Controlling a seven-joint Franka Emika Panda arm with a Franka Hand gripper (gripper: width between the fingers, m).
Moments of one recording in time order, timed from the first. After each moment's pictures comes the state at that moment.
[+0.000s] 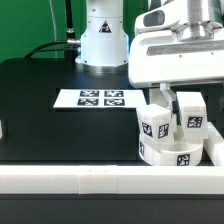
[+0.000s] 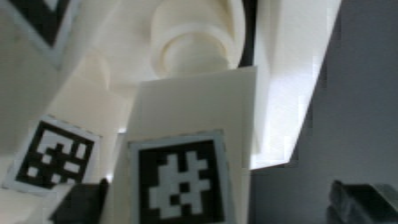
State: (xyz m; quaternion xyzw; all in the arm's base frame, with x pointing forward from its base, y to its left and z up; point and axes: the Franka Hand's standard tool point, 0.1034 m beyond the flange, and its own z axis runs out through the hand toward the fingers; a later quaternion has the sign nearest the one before) arm 0.600 0.106 0.081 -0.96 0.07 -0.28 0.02
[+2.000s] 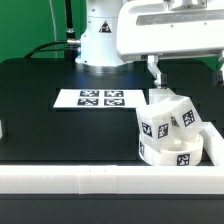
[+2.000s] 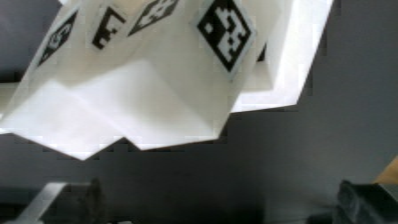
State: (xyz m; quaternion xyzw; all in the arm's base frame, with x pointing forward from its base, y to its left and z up) arm 0.608 0.088 0.122 -0.96 0.05 -0.28 0.02
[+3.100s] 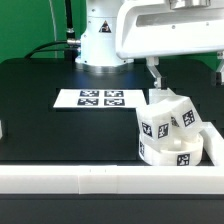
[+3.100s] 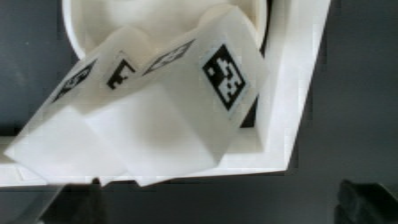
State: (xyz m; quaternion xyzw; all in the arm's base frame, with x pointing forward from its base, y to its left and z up) arm 0.605 0.086 0.119 -0.99 0.01 -0.13 0.04
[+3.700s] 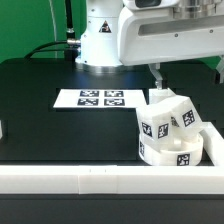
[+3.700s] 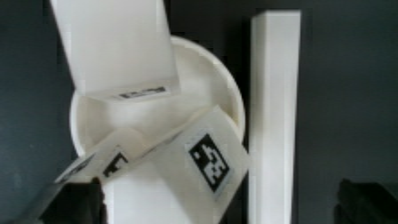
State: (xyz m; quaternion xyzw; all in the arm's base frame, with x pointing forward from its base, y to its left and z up) arm 0.592 0.087 0.116 -1.00 -0.01 0.08 0.05
